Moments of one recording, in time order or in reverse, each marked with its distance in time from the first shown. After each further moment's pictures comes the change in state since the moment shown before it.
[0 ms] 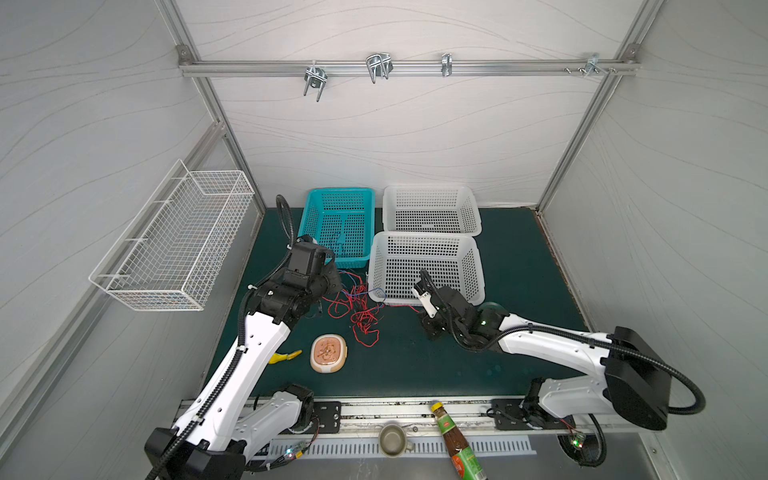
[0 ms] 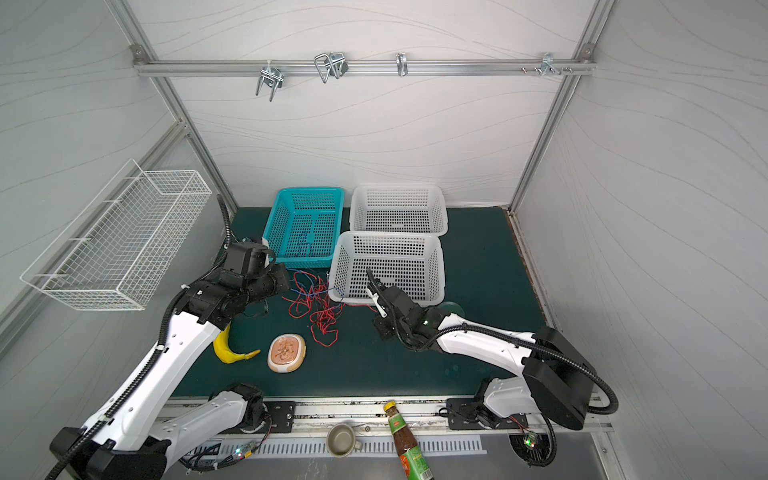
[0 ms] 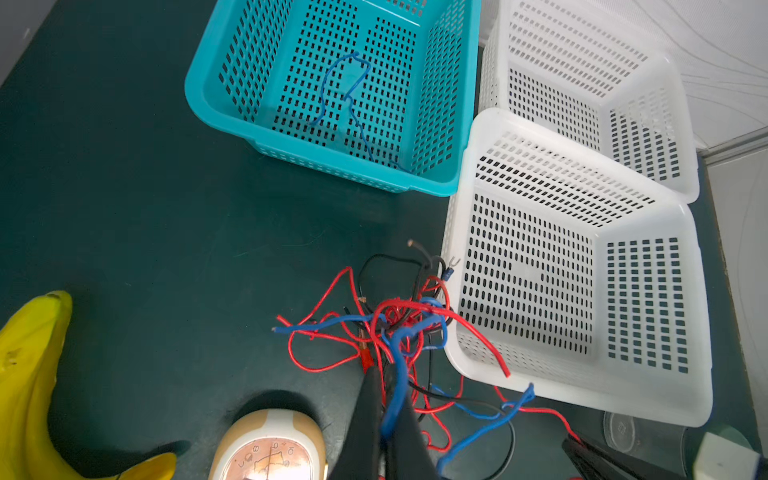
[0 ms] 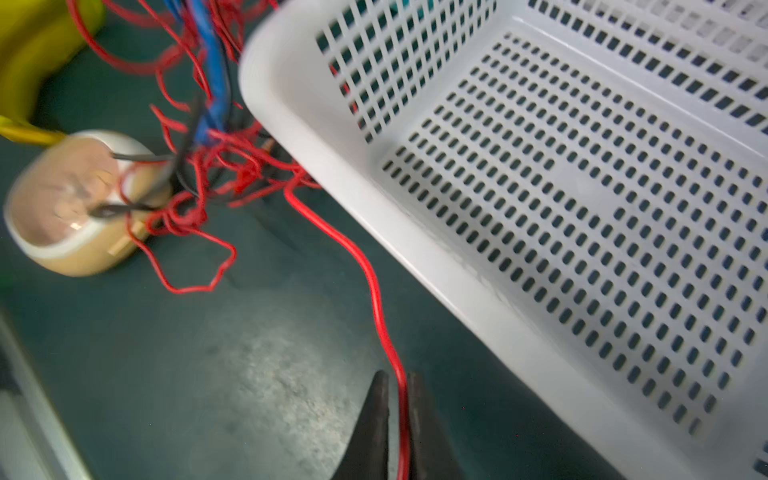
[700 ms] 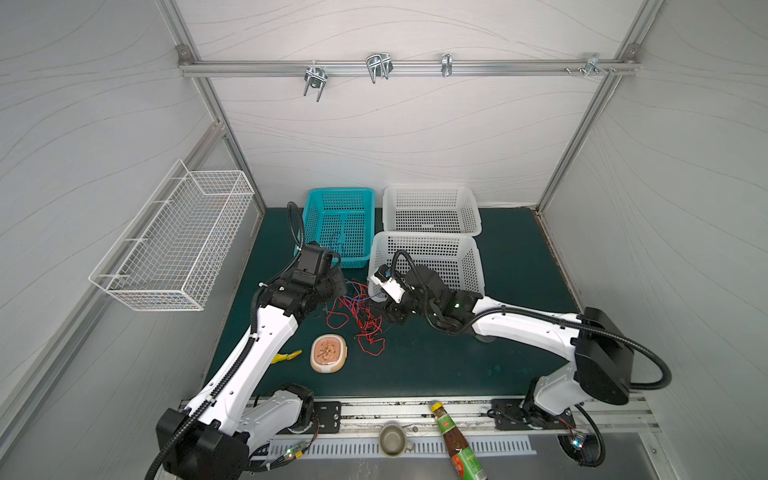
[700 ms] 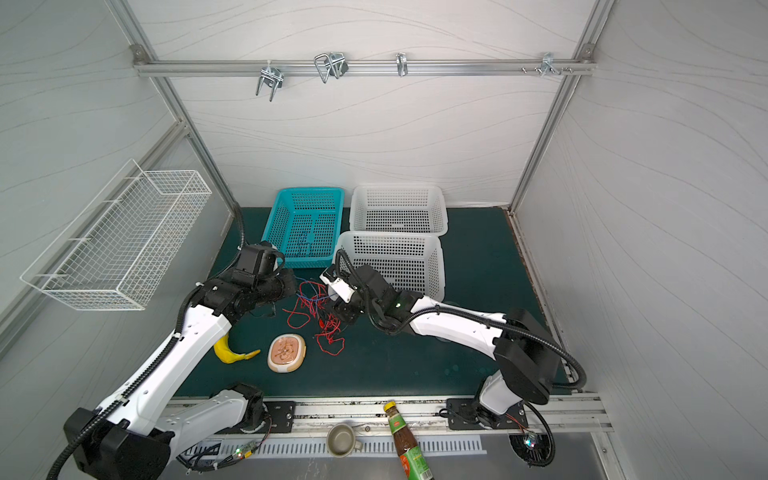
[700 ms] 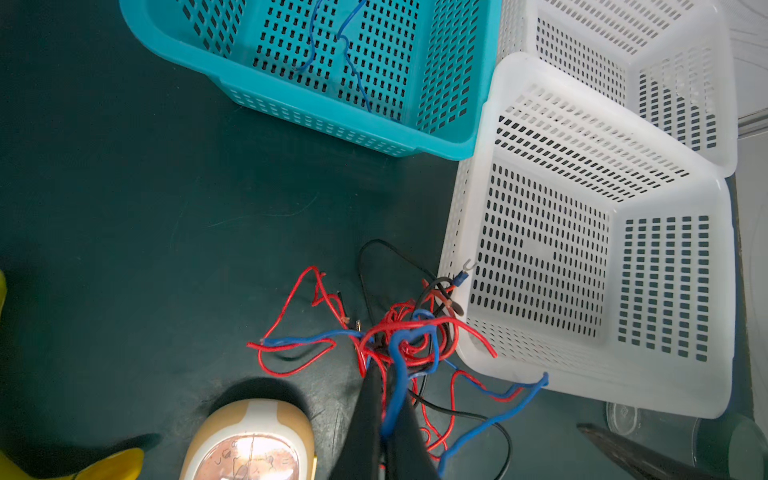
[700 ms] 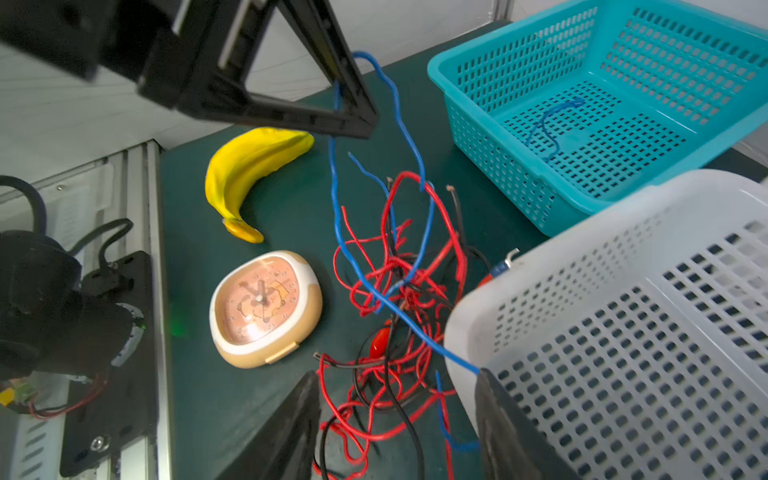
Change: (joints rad) left arm 0.000 0.047 -0.060 0.037 0.057 -0.031; right arm 0.056 0.234 0.295 0.193 -0.231 -0.190
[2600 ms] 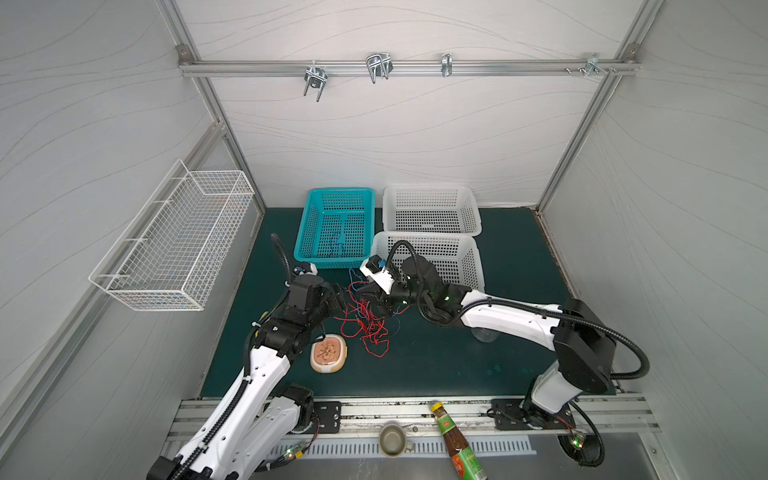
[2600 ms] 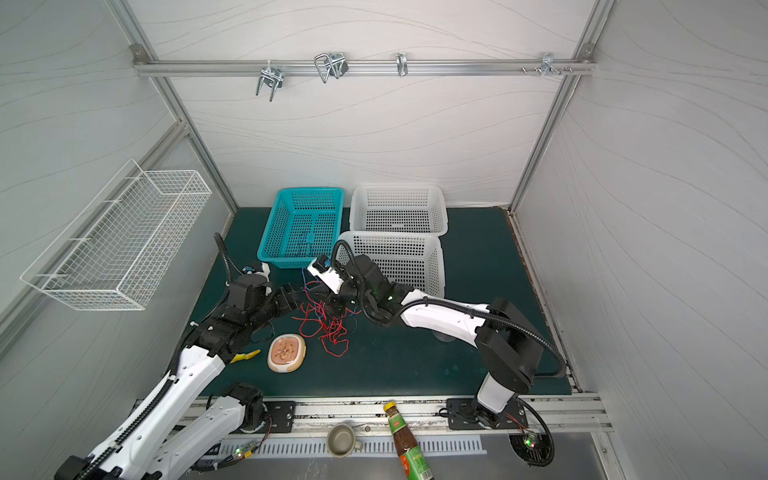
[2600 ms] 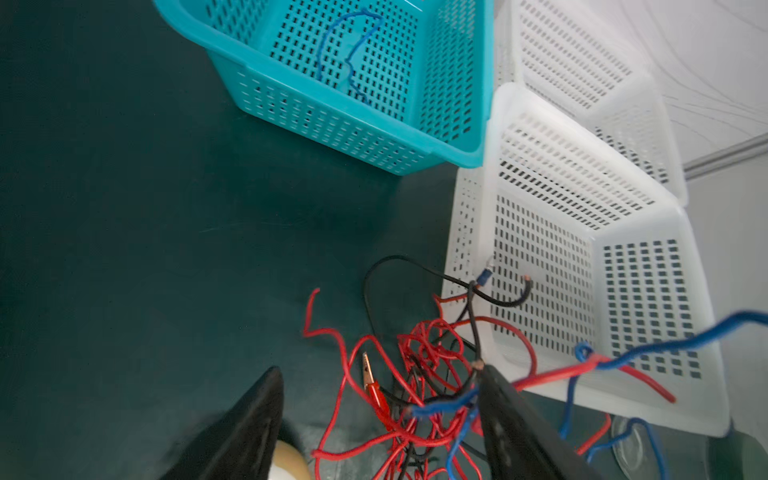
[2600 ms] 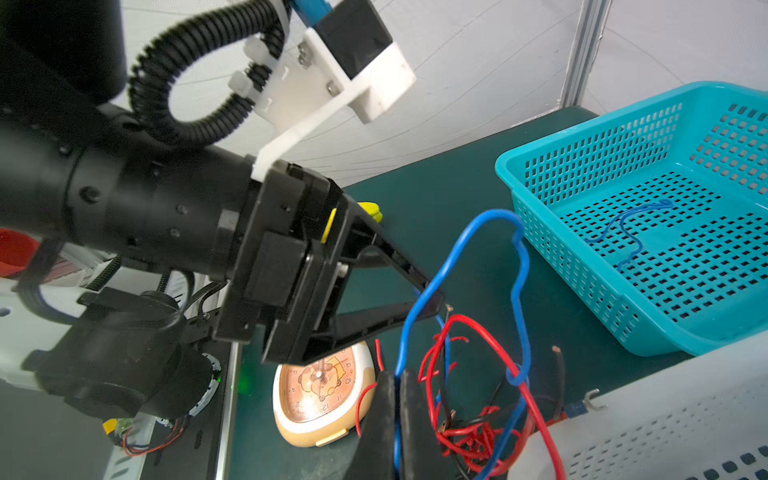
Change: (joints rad) left arm 0.017 -0.279 -0.364 0.307 0.017 -0.013; right arm -0.041 0.064 0.047 0.187 -0.226 0.036
